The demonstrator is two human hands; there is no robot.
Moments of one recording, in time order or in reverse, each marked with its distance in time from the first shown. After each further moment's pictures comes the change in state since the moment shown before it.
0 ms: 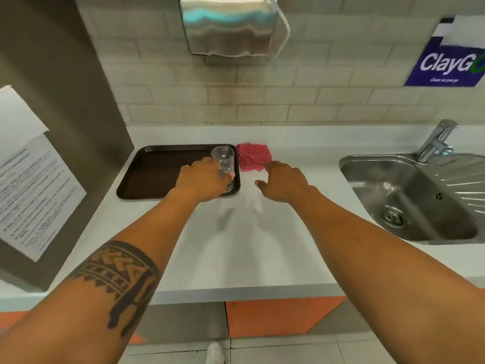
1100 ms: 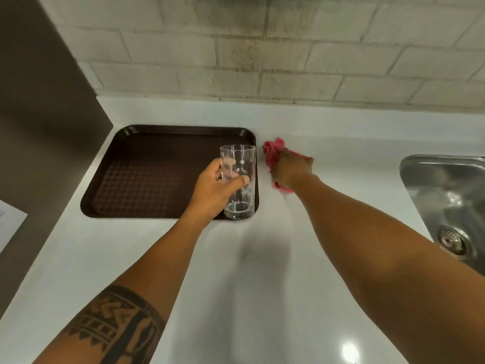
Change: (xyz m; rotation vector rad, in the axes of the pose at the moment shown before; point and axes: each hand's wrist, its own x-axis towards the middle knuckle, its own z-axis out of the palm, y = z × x) left_hand 0.130 -0.057 0.125 -1.264 0.041 -0.291; right_hand 0.244 0.033 0.125 0.057 -0.136 0.250
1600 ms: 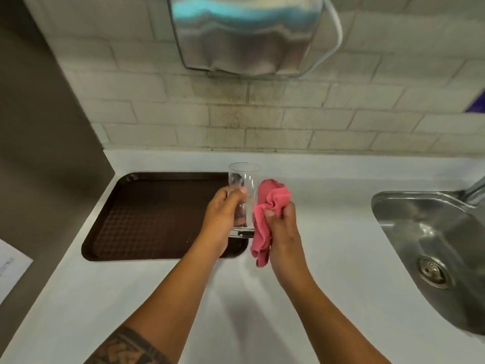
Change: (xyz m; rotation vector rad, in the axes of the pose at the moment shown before) left_hand -0.011 0.064 0.036 -0.369 -0.029 -0.071; right_hand -0.199 -0.030 -0.061 1.507 0.195 -0.177
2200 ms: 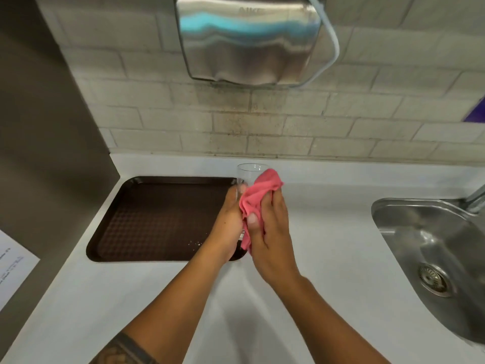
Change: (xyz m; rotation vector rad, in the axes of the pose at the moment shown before) left_hand -0.021 0.018 0.020 0.033 -0.094 0.035; right_hand 0.005 0.000 0.015 -0.611 -0.049 -0.331
